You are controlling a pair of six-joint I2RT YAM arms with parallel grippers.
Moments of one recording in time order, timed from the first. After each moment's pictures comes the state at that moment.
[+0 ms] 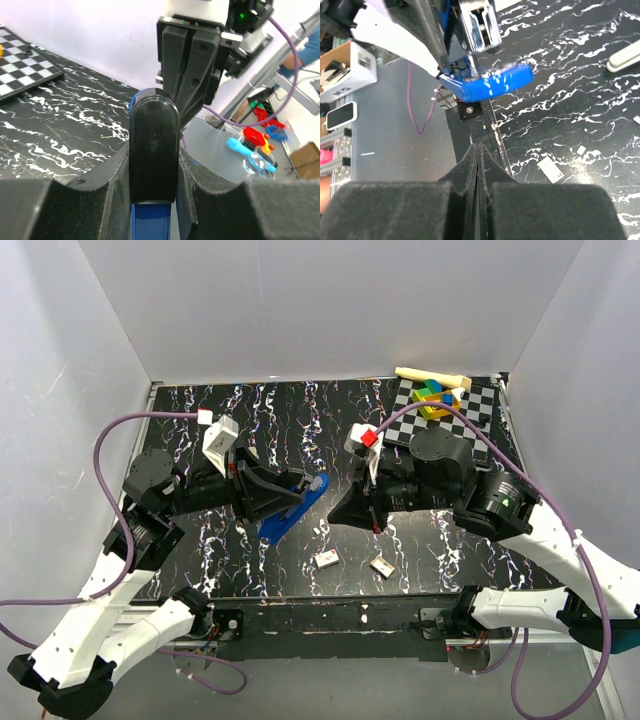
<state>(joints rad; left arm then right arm) -0.58 0.79 1.09 -0.19 0.75 -0.47 1.06 1.09 1.43 -0.69 -0.39 0.22</state>
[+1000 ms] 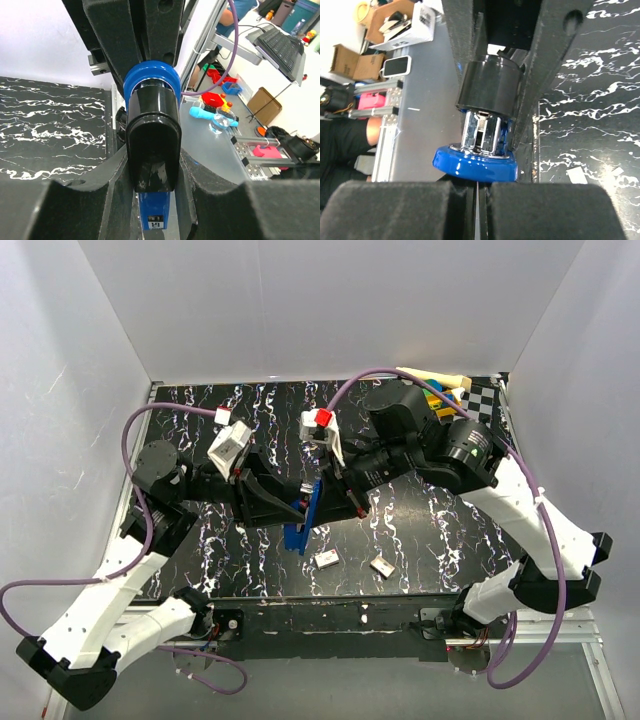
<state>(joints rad) -0.58 0.88 1.06 0.08 1.14 -0.54 1.05 1.44 1.96 -1.03 -0.74 0.06</state>
